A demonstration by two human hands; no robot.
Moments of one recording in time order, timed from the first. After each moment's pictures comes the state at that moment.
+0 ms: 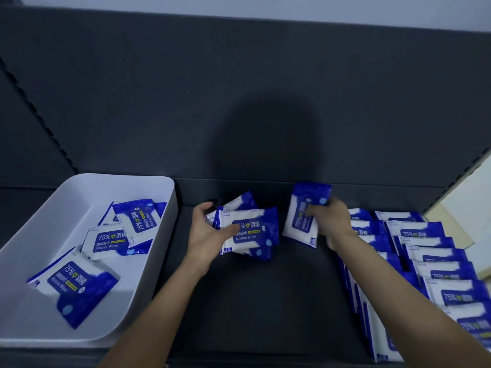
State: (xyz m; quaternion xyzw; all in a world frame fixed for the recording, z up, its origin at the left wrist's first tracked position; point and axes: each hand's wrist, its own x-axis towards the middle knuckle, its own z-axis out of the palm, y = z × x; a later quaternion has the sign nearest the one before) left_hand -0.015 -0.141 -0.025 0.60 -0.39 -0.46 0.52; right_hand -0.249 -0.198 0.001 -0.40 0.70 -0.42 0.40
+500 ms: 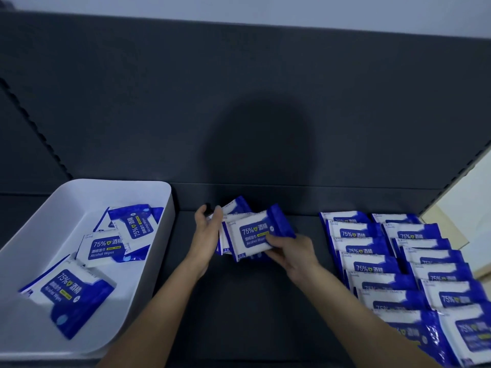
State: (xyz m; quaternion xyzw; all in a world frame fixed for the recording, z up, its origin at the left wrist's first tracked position) left_hand -0.012 -0.159 -0.036 0.59 -0.38 -0.52 0.49; right_hand -0.188 -0.152 -0.027 -0.22 0.58 -0.46 0.64
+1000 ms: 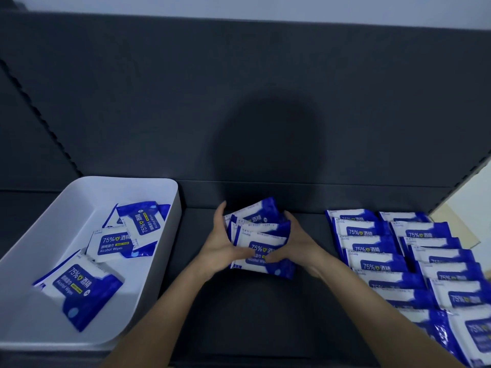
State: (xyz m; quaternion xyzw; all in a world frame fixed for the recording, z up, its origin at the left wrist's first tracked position) left_hand -0.013 -0.141 -0.037 0.55 -0.51 -0.54 0.39; right_hand -0.208 -0.165 -0.032 -0.54 0.55 -0.26 0.59
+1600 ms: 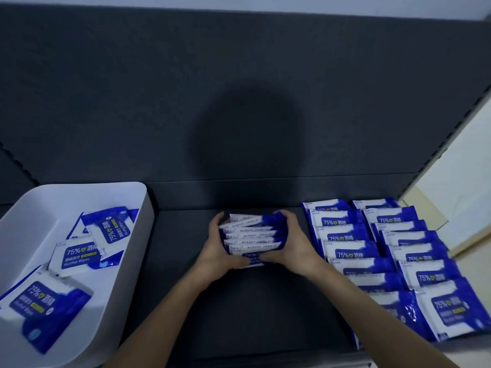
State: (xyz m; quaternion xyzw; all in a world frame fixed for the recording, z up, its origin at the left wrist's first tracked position) left_hand -0.048 -0.140 -0.056 0.54 -0.56 -0.52 0.35; right_hand -0.248 -0.147 -0.041 -0.63 0.56 -0.32 0.43
